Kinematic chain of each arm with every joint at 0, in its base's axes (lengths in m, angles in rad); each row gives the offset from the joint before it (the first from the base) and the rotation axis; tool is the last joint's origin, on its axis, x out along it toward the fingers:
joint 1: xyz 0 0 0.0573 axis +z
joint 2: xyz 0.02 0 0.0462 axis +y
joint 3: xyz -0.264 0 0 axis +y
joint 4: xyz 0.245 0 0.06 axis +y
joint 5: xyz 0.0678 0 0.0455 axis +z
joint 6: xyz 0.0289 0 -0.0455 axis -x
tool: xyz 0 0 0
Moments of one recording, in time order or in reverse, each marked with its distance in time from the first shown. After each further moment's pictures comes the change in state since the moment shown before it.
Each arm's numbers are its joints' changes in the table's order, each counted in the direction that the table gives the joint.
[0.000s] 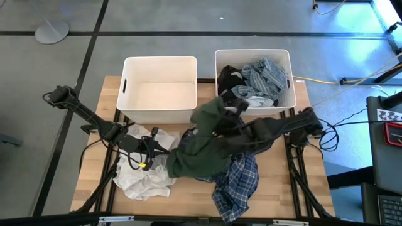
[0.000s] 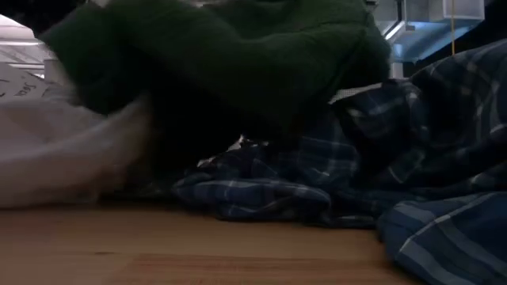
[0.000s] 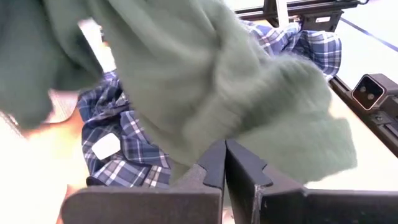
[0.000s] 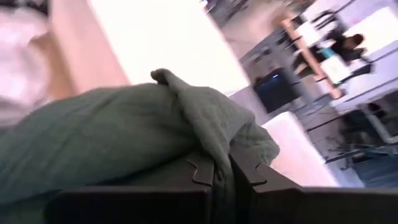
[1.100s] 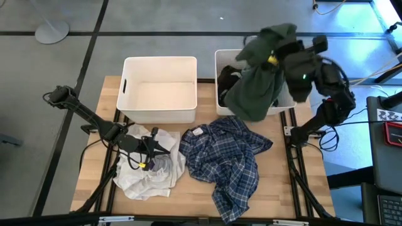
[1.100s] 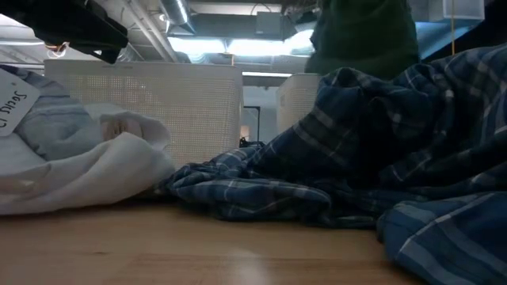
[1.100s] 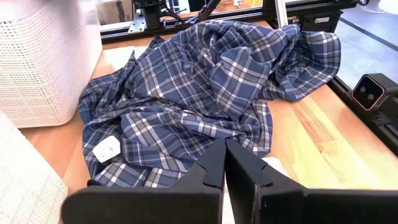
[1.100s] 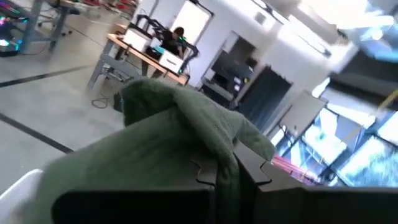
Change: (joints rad) left arm 0.000 0.000 0.000 -0.006 0.000 -0.014; right arm -0.314 -0.300 -0.208 -0.290 -0.473 0.574
